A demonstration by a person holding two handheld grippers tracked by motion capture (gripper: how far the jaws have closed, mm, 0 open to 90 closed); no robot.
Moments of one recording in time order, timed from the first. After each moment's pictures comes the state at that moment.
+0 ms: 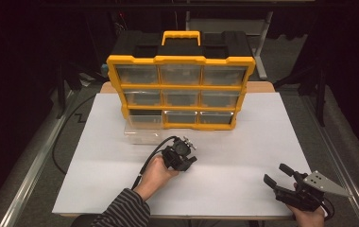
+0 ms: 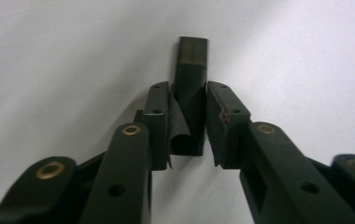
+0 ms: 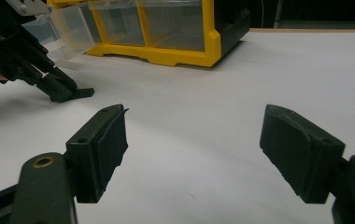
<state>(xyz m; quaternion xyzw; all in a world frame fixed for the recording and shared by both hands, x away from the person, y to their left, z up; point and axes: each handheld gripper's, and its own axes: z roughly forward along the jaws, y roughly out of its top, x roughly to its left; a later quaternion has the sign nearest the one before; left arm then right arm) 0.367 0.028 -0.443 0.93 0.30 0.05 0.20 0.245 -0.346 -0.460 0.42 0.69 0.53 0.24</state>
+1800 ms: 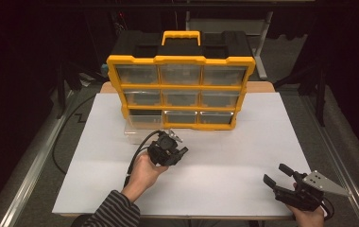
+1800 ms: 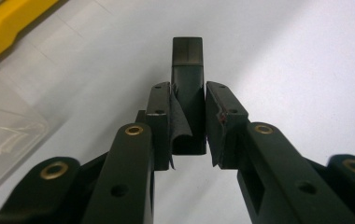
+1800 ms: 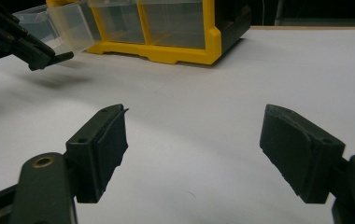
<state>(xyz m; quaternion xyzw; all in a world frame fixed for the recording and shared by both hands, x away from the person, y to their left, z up) 0.359 0.066 -0.410 0.90 0.33 0.07 0.26 0.246 -0.346 -0.461 0.42 0.70 0.53 0.24</state>
